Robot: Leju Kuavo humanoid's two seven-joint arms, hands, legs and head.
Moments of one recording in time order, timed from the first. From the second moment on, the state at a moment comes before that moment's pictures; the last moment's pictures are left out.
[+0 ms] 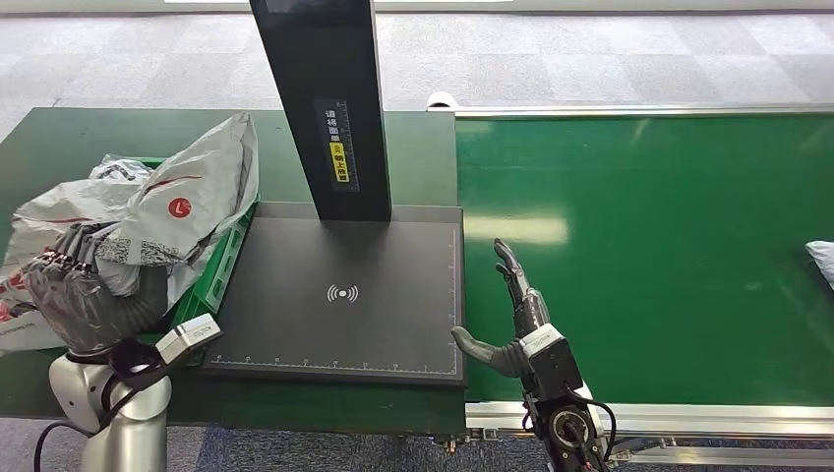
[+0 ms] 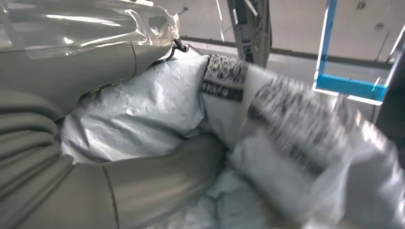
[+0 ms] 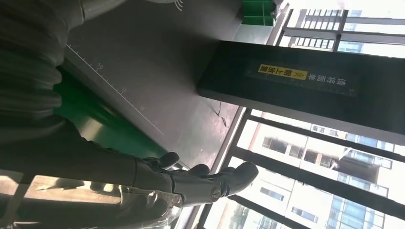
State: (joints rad) left arm -0.20 -0.18 0.23 -1.62 -1.00 0.69 -0.70; right arm -0.12 0.10 0.21 -1.30 0.25 0.05 -0.59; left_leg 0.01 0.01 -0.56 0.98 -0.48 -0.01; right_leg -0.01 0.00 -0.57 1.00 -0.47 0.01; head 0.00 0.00
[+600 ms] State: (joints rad) left arm -0.27 -0.05 0.13 -1.20 -1.30 0.32 -0.01; right arm -0.12 0.11 0.20 -1.32 0.30 0.11 -0.56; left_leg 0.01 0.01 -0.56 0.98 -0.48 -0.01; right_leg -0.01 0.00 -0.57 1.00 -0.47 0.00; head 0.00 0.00
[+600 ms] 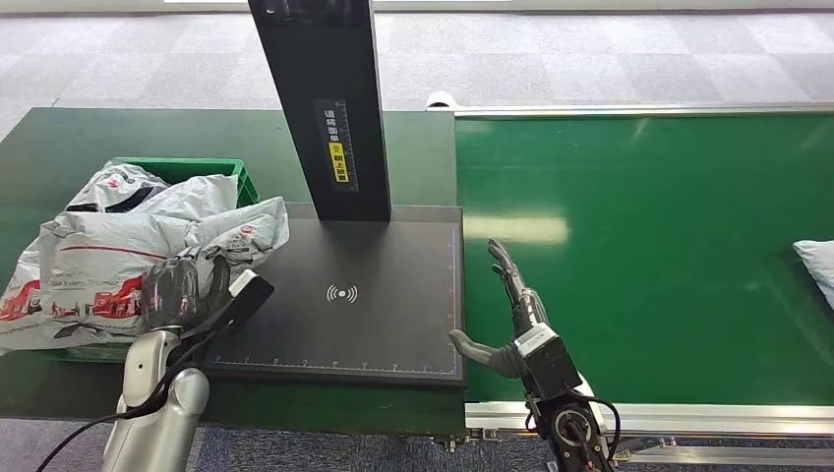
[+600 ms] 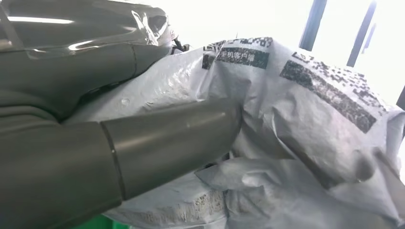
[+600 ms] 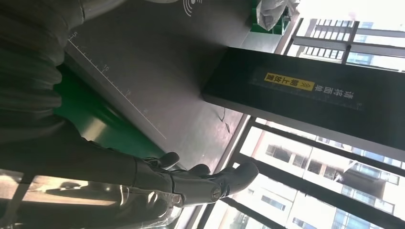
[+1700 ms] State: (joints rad) left arm -0.51 0.08 0.35 -0.73 -0.79 0.59 -0.25; right arm -0.09 0.13 0.19 -1.36 0.31 0.07 -0.54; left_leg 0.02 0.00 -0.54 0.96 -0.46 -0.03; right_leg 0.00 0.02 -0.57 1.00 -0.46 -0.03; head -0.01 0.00
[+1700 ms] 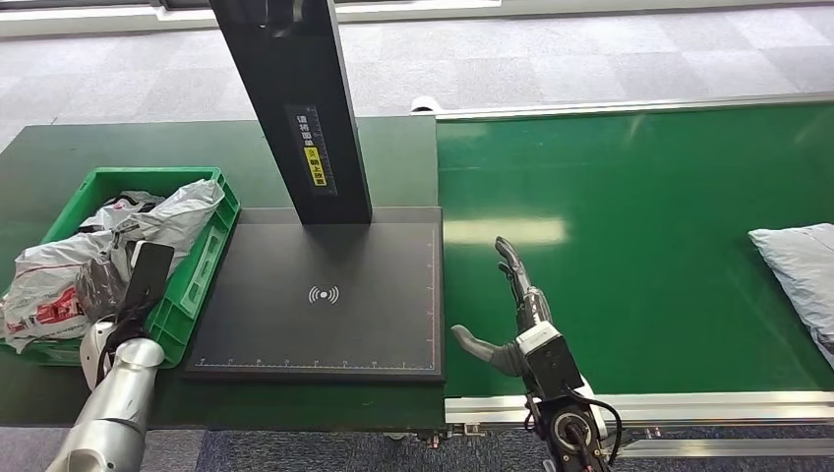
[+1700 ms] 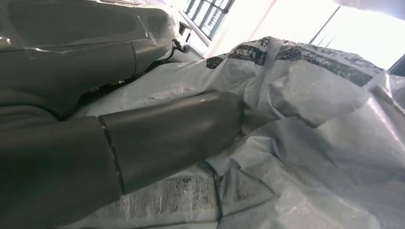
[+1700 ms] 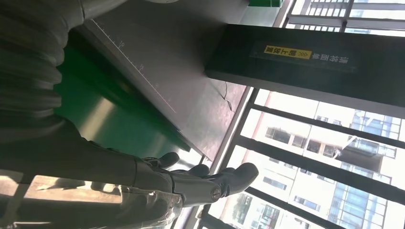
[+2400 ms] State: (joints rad) left arm -0.57 0.14 0.35 -0.59 -0.86 0.47 -0.08; right arm -0.08 0.12 0.19 -1.36 0.31 0.06 -0.54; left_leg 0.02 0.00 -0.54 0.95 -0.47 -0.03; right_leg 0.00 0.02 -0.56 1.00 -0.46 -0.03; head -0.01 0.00
